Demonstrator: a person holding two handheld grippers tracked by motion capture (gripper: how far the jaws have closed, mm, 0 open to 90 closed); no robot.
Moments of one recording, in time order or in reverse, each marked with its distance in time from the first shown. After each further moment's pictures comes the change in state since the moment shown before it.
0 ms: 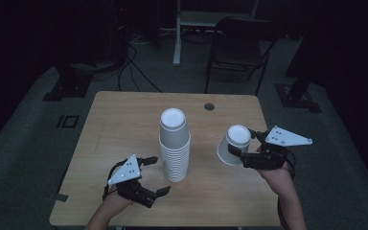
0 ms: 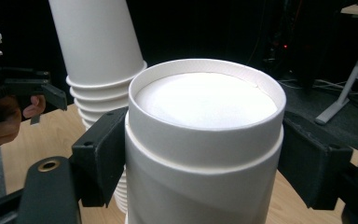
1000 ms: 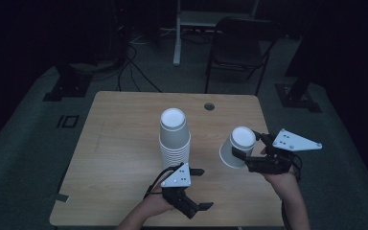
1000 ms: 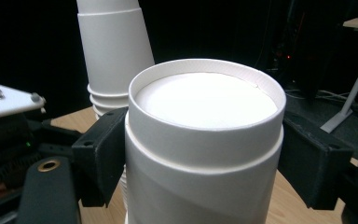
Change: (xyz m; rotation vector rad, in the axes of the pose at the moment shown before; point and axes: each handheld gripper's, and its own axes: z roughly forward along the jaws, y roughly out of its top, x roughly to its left) left arm -0.040 0.019 0.106 0.059 -0.253 0.034; right arm 0.007 0.006 -0.017 -0.040 0.017 -0.017
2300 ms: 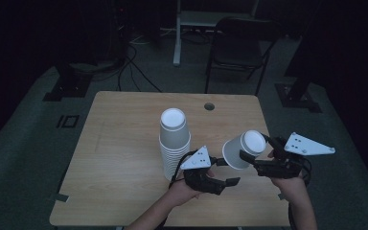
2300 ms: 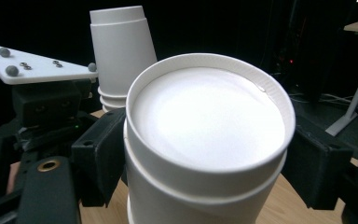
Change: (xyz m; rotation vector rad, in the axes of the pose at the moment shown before) left arm 0.013 0.044 0.034 -0.170 0.037 -0.094; right arm -0.002 -0.002 -0.021 -0.027 0.015 0.015
